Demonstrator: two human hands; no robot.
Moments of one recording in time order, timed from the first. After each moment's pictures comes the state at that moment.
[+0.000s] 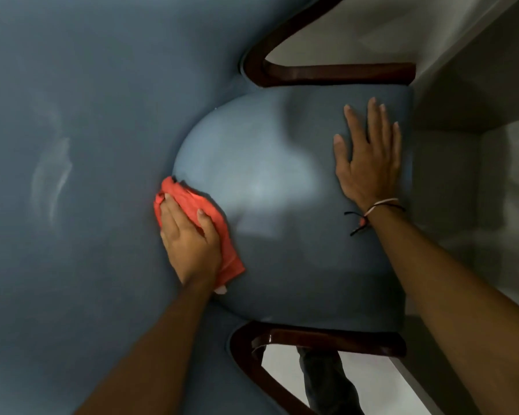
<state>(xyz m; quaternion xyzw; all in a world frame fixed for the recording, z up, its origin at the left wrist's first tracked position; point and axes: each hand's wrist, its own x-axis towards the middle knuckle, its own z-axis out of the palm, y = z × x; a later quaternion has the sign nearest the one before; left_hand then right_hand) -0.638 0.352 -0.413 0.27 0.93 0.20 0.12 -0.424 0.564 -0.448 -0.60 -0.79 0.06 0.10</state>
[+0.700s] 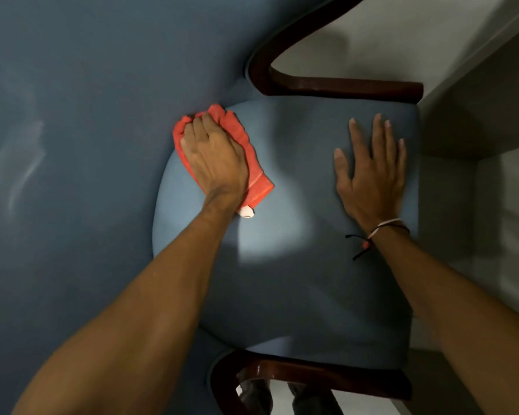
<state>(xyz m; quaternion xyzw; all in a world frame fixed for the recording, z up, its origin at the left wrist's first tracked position) -0.655 0.506 -0.434 0.36 0.92 0.15 0.01 -0.428 0.563 -0.457 -0.60 -0.80 0.04 0.10</state>
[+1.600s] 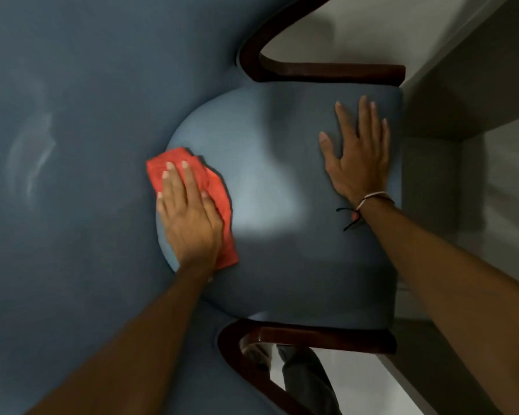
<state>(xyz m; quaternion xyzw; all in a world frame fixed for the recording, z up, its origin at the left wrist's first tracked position) -0.636 0.364 -0.429 0.41 0.90 0.13 0.03 -0.427 0.561 -0.446 -0.60 -0.80 0.08 0.08</state>
